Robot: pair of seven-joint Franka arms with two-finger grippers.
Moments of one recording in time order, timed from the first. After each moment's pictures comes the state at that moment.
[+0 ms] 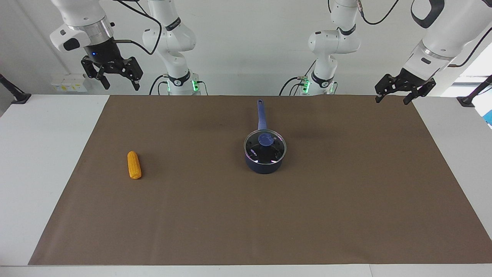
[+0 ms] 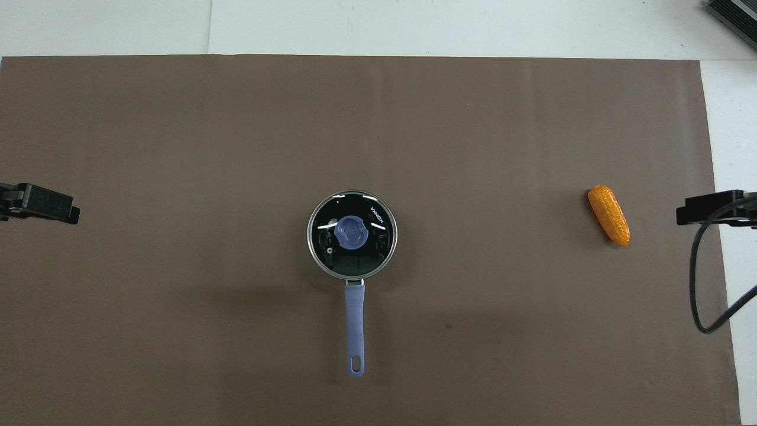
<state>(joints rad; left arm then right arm) -0.06 -0.03 0.04 -1.58 -0.03 1.49 0.10 -0.01 -0.12 -0.02 -1.62 0.00 1.53 0.04</state>
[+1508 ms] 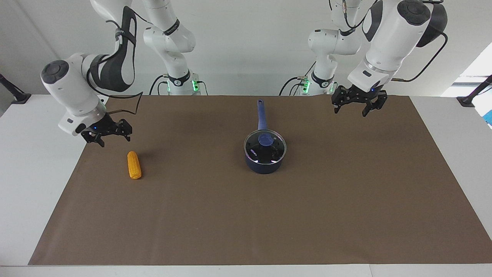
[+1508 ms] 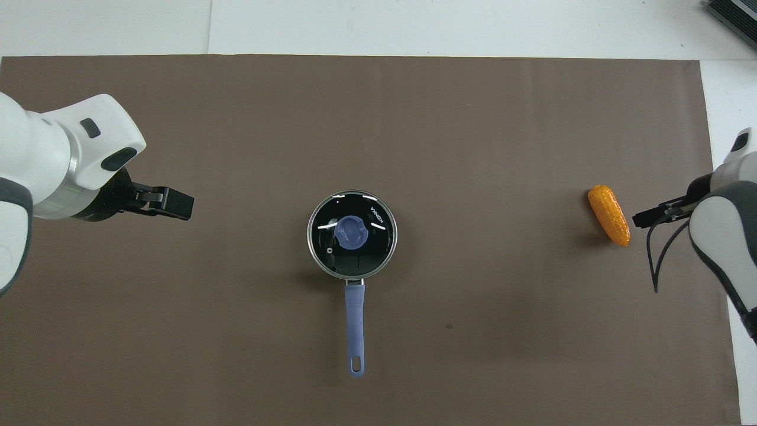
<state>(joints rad) -0.26 -0.02 0.01 -1.68 -0.04 1.65 -0.05 -0.18 0.15 -0.03 -1.97 0.00 2.04 -0.52</state>
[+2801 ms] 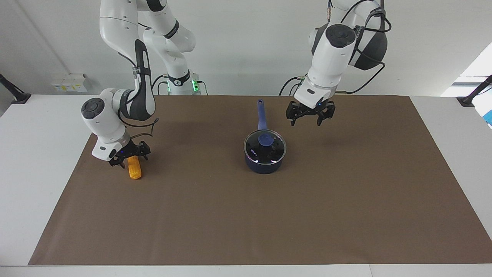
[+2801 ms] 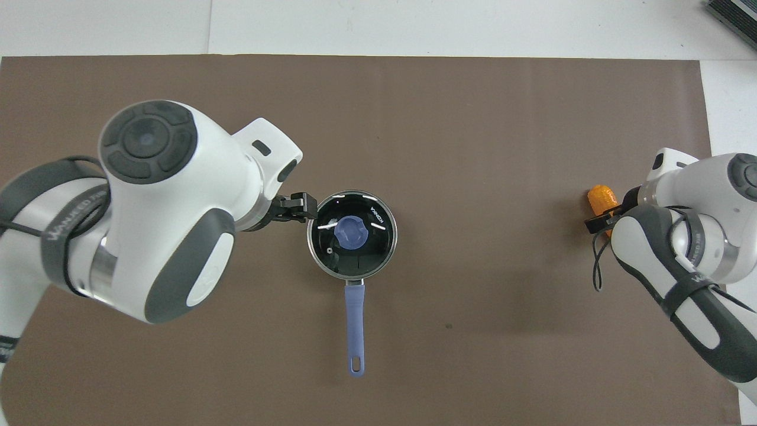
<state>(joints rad) -0.52 0.12 0.01 -1.71 -0.04 1.83 -0.50 -0.13 0.27 -0.02 -2.08 0.00 2.37 -0.58</state>
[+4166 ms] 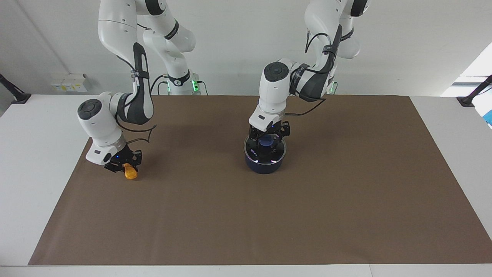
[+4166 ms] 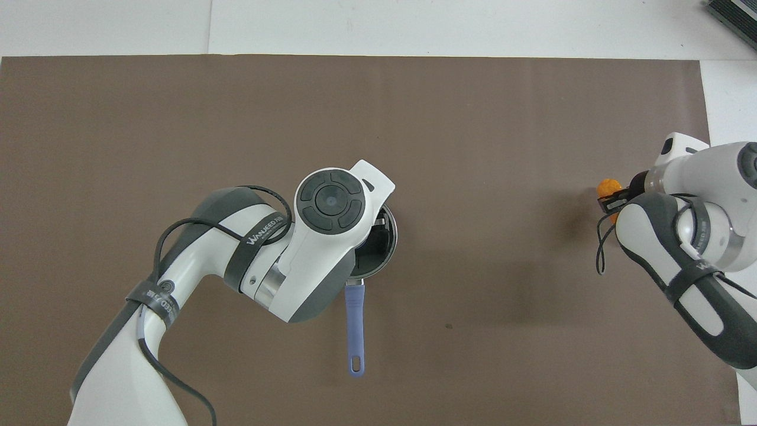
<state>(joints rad) -0.68 0.29 0.01 -1.76 0.03 2.07 -0.72 -0.14 0.29 -0.03 -1.99 0.01 2.35 -0.55</state>
